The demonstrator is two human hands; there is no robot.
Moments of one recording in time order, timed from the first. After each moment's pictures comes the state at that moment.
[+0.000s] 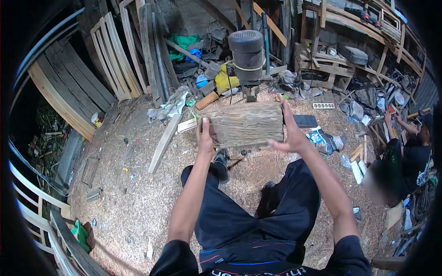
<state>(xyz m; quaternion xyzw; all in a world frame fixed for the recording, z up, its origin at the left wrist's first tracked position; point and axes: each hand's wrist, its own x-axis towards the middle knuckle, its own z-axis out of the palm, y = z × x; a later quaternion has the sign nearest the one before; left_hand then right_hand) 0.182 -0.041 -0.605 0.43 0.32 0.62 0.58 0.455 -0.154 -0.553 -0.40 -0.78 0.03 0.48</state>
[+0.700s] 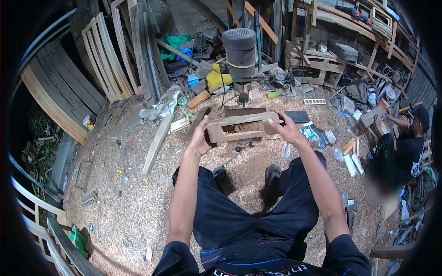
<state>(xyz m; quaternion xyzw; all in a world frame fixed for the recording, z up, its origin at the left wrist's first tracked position) 0.163 -0.042 -0.580 0.36 0.39 0.31 0.79 0.462 -0.154 -0.585 -0.59 -0.58 0.30 0.48</state>
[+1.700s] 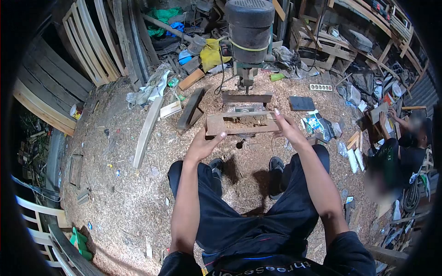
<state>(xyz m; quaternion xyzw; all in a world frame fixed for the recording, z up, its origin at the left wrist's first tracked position) 0.160 0.007 -0.657 0.70 0.43 0.28 0.50 0.457 -0.080 -0.640 -0.68 -0.35 0.45 0.45</state>
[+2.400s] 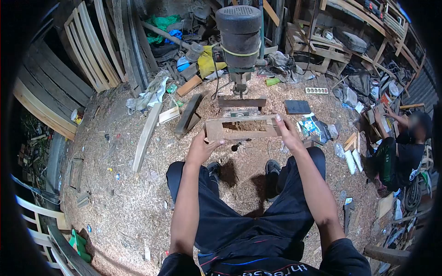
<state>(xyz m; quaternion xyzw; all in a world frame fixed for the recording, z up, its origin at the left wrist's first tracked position) 0.179 -0.023 -0.624 0.74 0.44 0.29 0.42 0.470 -0.105 -0.641 -0.63 -0.44 0.36 0.53</state>
